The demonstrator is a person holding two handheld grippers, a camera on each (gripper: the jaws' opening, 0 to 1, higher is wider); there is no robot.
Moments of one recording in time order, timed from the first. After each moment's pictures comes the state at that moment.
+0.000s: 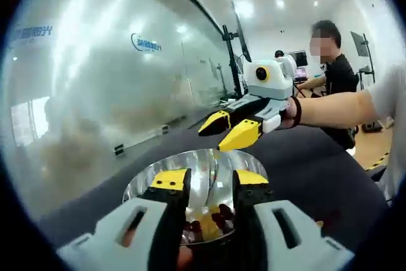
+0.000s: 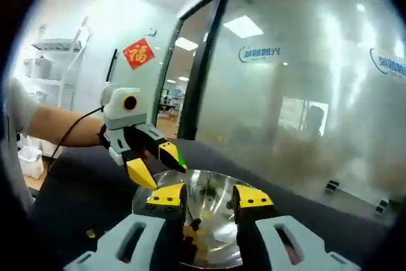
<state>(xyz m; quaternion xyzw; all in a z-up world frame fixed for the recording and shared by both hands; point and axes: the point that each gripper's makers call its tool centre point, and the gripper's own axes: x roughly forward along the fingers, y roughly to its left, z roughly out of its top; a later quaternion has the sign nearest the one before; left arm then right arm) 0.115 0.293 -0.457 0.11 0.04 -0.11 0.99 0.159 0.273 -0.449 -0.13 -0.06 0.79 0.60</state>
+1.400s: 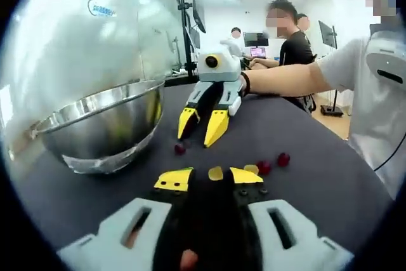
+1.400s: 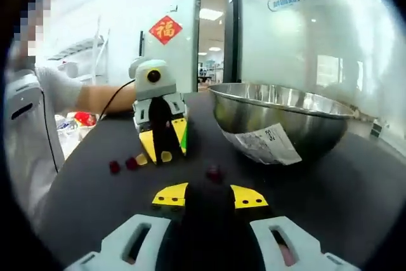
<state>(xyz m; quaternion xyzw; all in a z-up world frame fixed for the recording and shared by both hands) 0.062 0.211 -0.577 0.10 0.14 -0.25 0.95 0.112 0.212 -0.585 -0.18 0.06 0.85 0.48</state>
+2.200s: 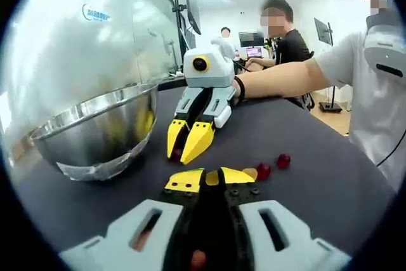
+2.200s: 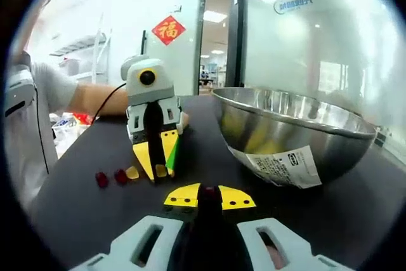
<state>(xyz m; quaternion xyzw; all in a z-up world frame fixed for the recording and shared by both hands) 0.060 0.206 -0.577 0.12 0.13 -0.25 0.95 0.095 0.228 -0.584 -0.18 0.04 0.86 0.48</state>
